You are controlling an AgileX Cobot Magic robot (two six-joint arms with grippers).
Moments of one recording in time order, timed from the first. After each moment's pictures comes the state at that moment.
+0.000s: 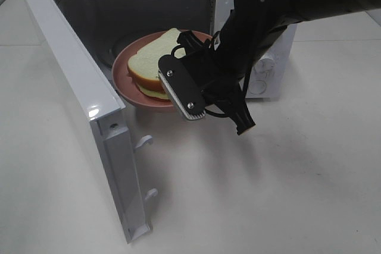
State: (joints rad) left arm -0.04 0.00 -0.50 0.00 1.04 -0.07; right arm 0.63 1.85 -1.21 0.09 0.50 -1.59
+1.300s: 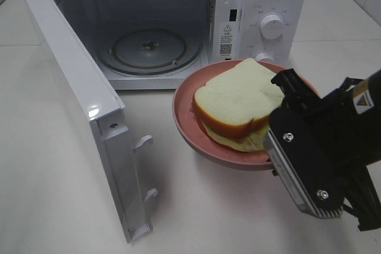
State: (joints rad) left arm -0.04 0.00 -0.50 0.00 1.04 -0.07; right arm 0.63 1.25 -0.64 0.11 0.52 -1.46
